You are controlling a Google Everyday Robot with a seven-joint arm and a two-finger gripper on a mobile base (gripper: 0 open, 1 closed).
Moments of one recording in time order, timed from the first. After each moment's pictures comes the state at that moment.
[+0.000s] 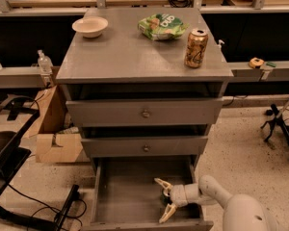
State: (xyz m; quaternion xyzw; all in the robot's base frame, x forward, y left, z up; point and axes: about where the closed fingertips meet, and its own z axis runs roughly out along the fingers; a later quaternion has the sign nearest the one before) arm 0.523 -0.073 0.205 -0.60 0.55 0.41 0.41
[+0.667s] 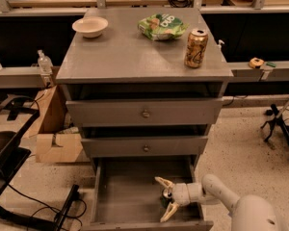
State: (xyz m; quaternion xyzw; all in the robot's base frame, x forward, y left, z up) arm 0.517 -0.069 0.247 -0.58 0.53 0.43 0.44
